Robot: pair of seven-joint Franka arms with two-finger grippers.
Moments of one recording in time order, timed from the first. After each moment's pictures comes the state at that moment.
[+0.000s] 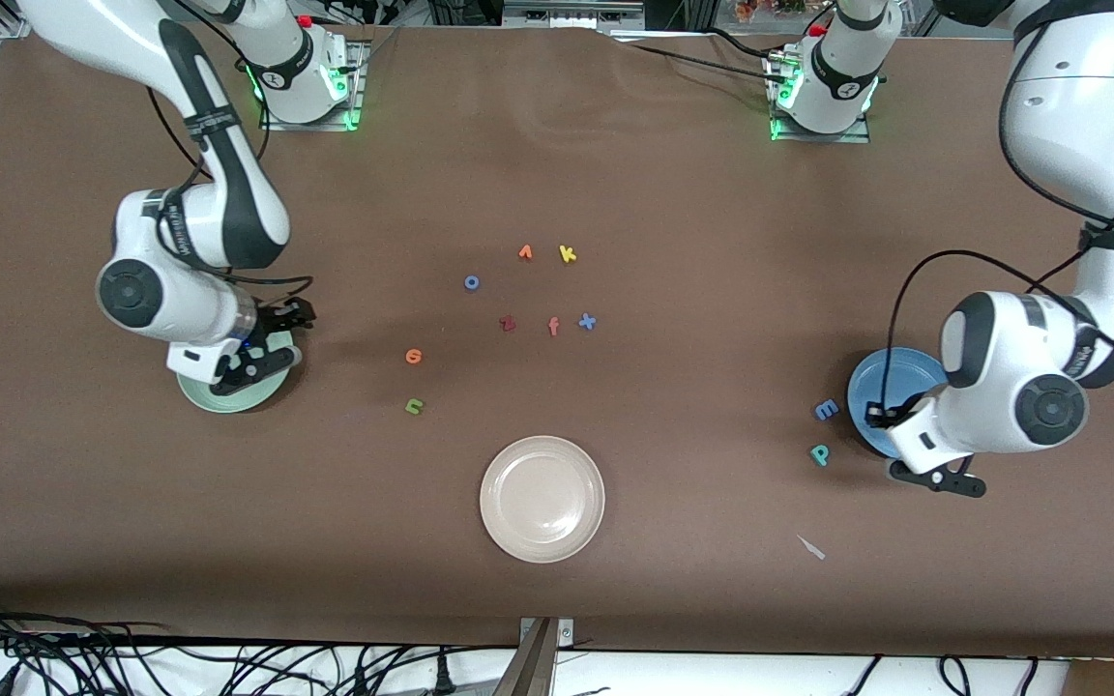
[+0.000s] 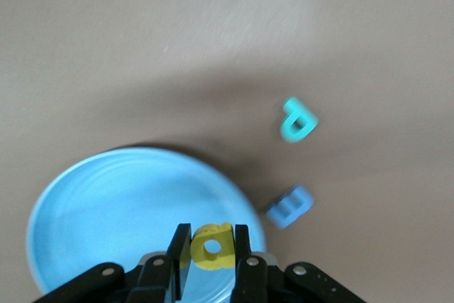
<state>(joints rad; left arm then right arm) 0.10 0.69 -0.11 -1.47 0.11 1.98 0.21 0.24 0.37 -0.06 -1.96 0.08 2.14 -0.22</state>
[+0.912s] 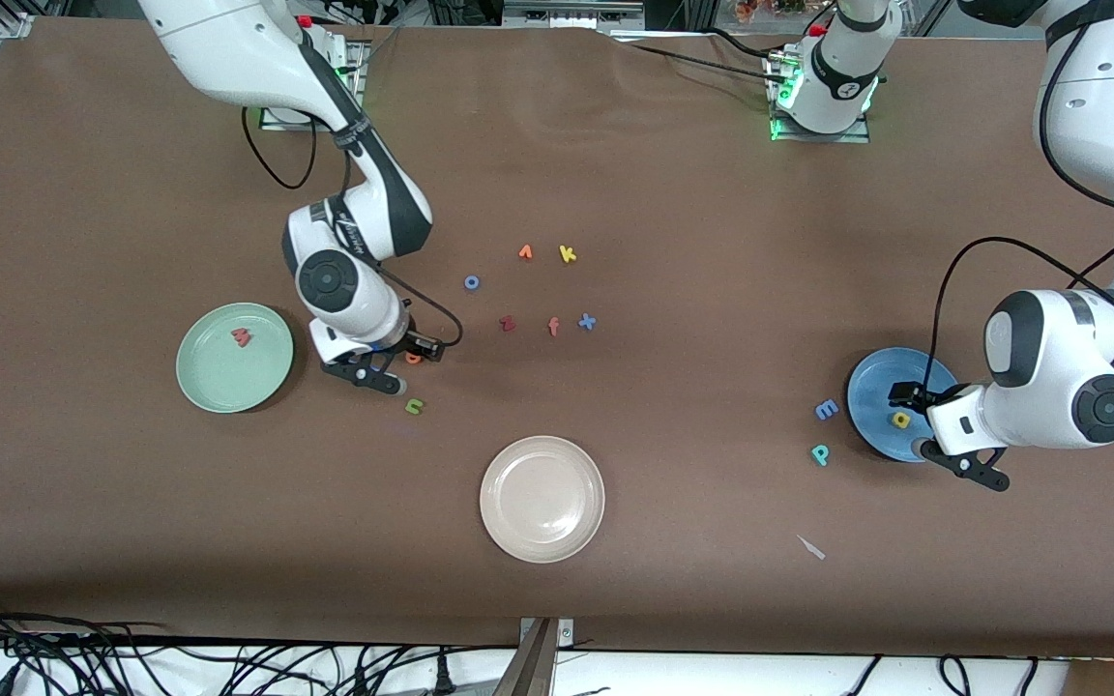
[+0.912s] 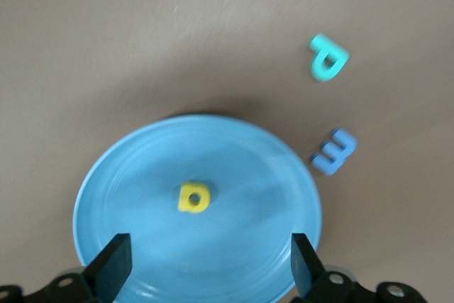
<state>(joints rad) 0.16 0.68 -0.14 -1.49 0.11 1.98 0.41 0.47 0.57 0.01 -1.87 0.08 2.38 0.75</state>
